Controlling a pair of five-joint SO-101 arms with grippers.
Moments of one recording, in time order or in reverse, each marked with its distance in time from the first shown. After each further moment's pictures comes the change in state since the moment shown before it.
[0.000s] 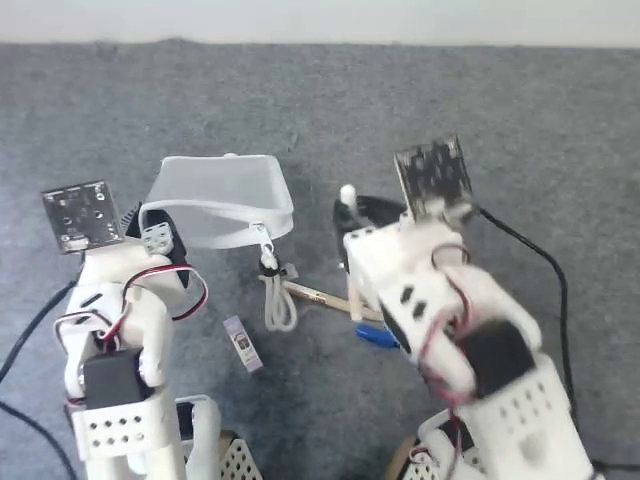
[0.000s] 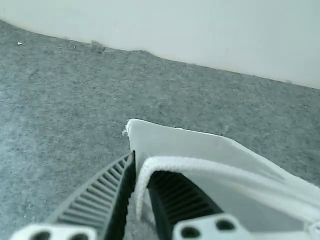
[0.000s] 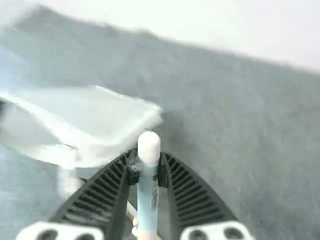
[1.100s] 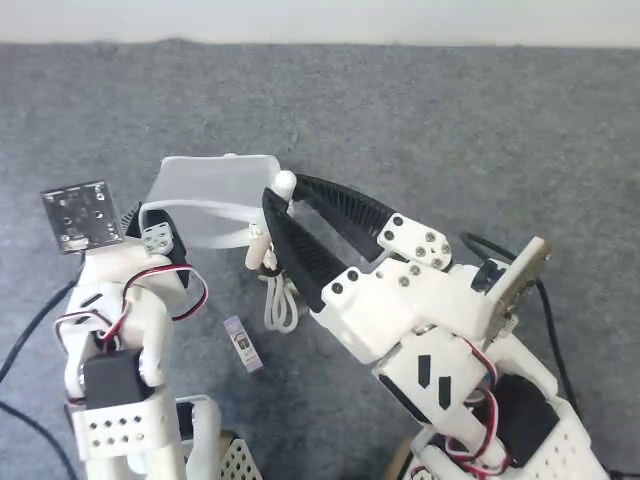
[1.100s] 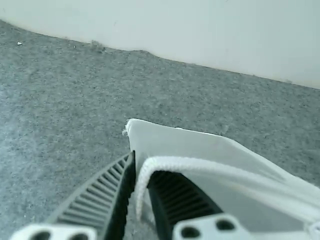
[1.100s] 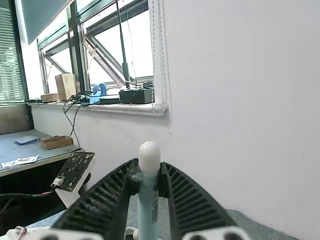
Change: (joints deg) left arm 0.0 0.0 0.0 0.0 0.0; right arm -15.6 -8.4 0.2 -27.8 -0.2
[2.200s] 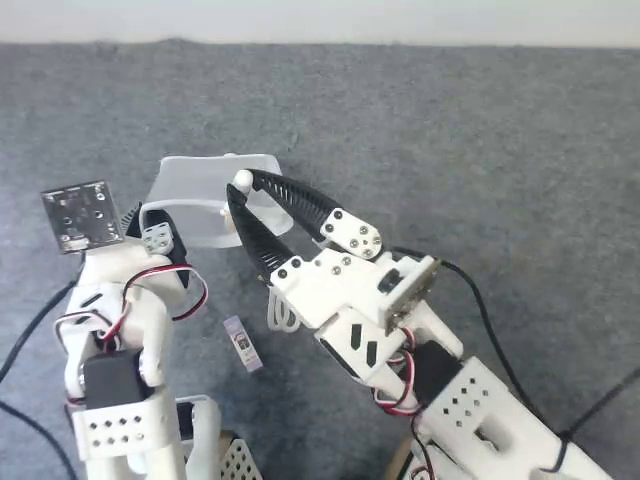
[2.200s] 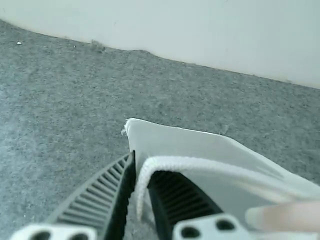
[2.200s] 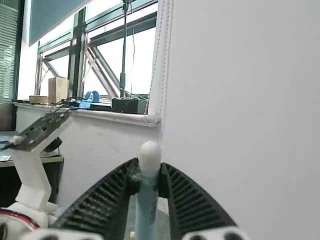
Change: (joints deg) left arm 0.0 0.0 0.0 0.0 0.0; right arm 0.0 11.1 25.5 -43.3 9.1
